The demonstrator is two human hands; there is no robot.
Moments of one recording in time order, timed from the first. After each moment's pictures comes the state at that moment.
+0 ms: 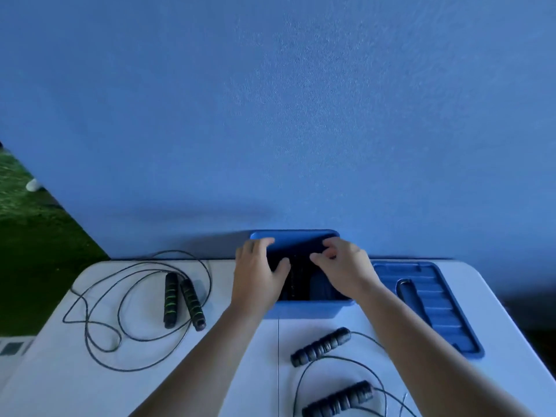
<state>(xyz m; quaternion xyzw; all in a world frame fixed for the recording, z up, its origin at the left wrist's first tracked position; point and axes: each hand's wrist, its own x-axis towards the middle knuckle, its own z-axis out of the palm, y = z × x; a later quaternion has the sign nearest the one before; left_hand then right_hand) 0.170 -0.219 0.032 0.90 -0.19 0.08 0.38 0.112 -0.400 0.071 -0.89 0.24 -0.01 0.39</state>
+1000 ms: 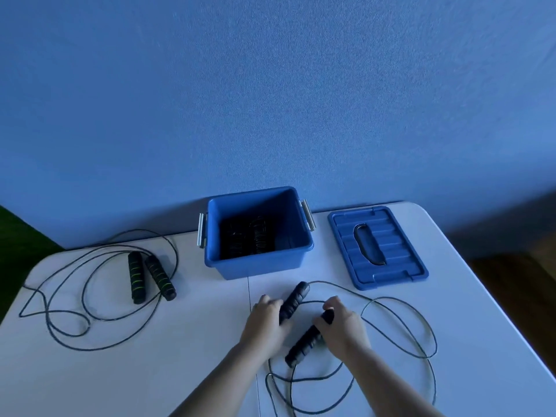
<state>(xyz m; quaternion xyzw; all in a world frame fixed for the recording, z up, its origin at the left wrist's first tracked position) 0.036 -0.227 -0.086 0.91 -0.26 -0.24 0.23 -0.072 -0.374 -0.061 -0.83 0.40 0.11 0.38</state>
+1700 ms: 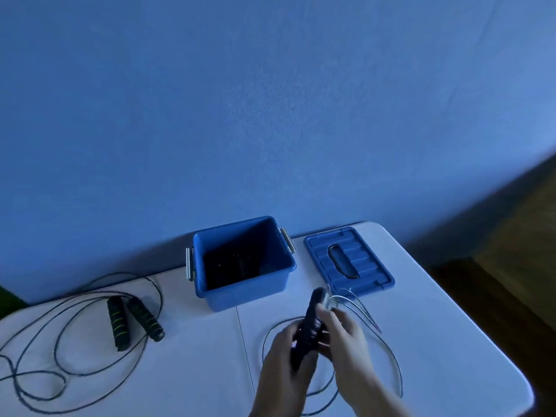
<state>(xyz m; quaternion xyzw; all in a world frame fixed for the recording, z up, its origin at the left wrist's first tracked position) -0.047 -0.195 0.009 0.74 -0.28 -0.25 0.56 -0.096 -0.317 0.027 -0.48 0.44 -0.19 0.73</state>
